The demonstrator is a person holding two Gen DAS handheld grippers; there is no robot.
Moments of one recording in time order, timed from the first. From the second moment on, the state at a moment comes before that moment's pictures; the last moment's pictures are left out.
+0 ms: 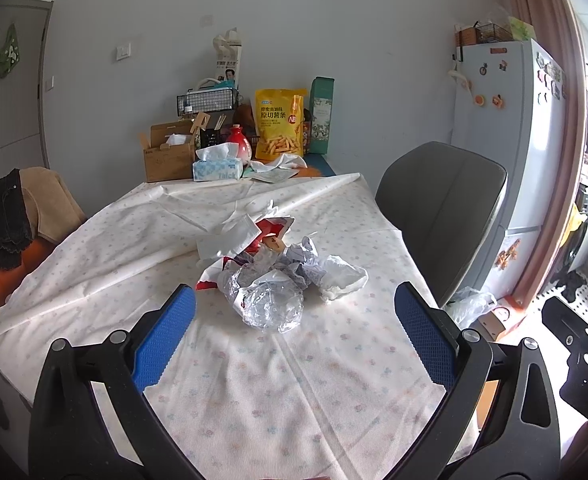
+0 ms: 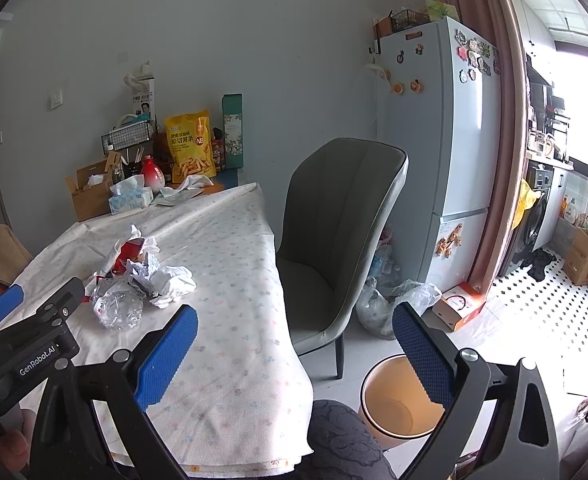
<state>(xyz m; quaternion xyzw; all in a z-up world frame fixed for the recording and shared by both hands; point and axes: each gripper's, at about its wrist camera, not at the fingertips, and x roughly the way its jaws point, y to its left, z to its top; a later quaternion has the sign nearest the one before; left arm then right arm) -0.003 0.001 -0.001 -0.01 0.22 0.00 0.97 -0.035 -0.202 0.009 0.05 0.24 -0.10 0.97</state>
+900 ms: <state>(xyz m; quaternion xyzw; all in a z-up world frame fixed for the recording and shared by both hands) -0.005 -0.003 0.004 -0.02 0.22 -0.01 0.98 -0.041 -0.204 0.007 0.05 0.23 -0.10 0.97</state>
